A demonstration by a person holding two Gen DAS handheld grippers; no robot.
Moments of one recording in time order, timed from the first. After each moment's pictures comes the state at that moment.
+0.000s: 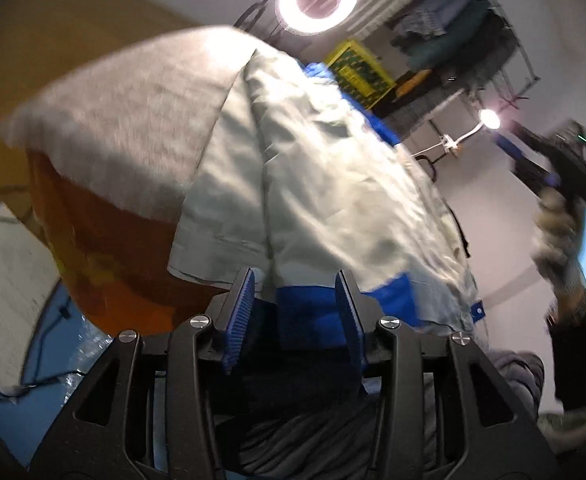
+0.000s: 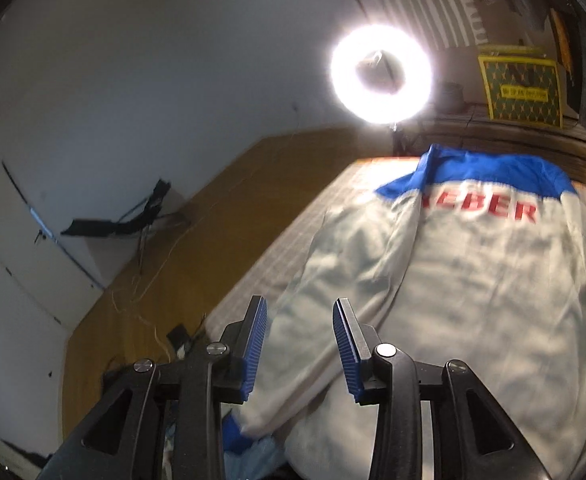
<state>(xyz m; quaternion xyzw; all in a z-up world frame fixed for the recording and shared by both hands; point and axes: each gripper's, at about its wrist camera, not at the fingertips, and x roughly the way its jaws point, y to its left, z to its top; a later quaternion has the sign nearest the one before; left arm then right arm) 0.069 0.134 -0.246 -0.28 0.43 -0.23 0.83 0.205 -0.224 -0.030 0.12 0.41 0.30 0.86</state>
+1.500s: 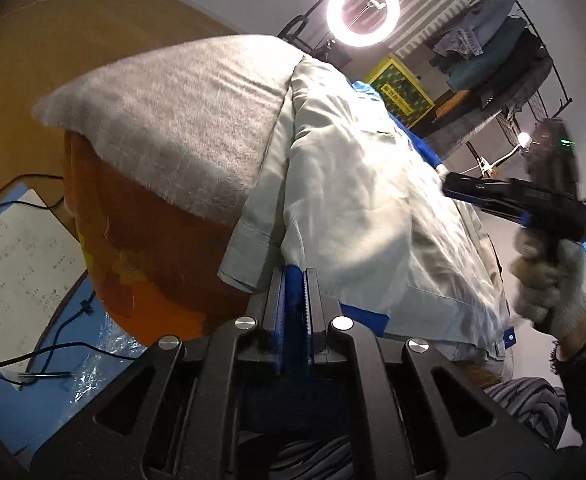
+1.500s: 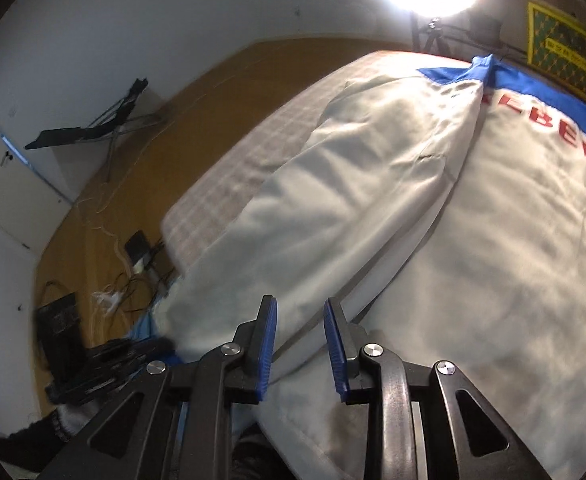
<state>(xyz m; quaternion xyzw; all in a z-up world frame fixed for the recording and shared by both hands) 0.059 0.147 -0.261 -0.28 0.41 -0.15 0.86 0.223 -0.116 -0.163 0.00 0.52 0.28 0.81</state>
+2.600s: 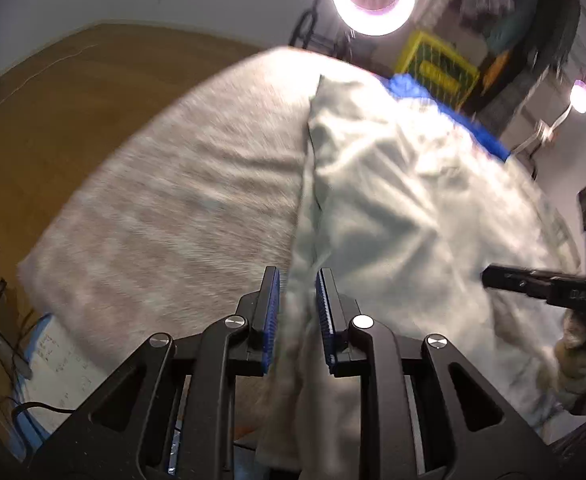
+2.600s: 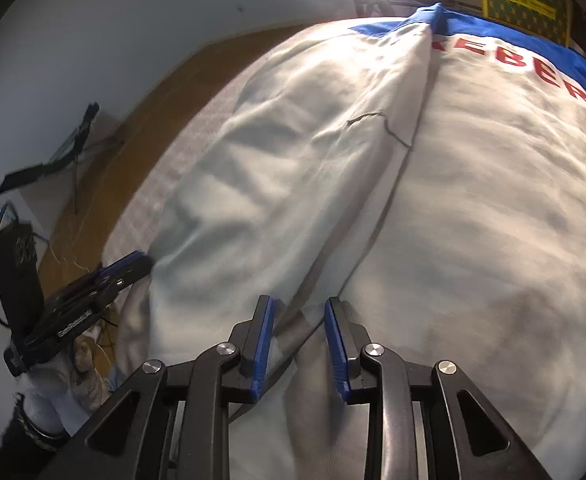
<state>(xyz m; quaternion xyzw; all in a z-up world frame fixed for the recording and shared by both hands) 0.199 0.131 -0.235 -0.16 0.43 -0.08 0.89 0.274 -0.140 -0.217 0.06 0.56 0.22 0.80</state>
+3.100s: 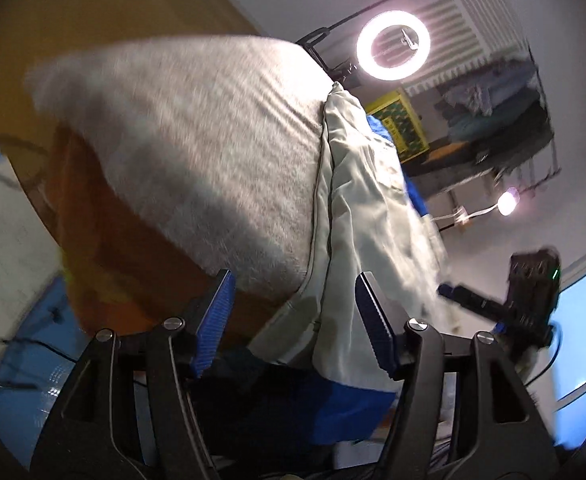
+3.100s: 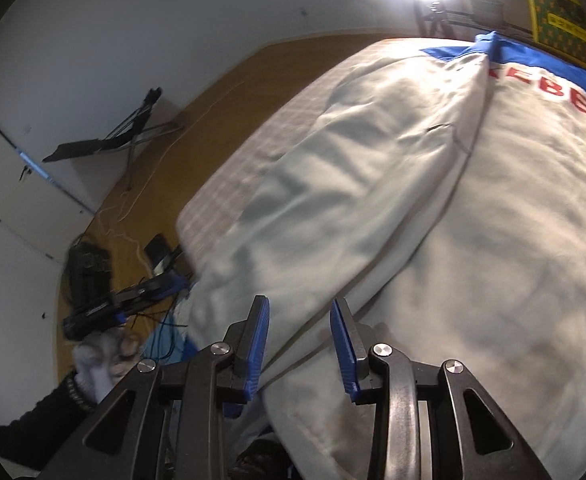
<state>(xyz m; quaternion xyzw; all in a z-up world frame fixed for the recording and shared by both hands) 0.128 0.205 -0.299 -0.42 0.40 -0.18 0.79 0.215 -0.128 -0.181 0.05 0.53 0.32 0.78</state>
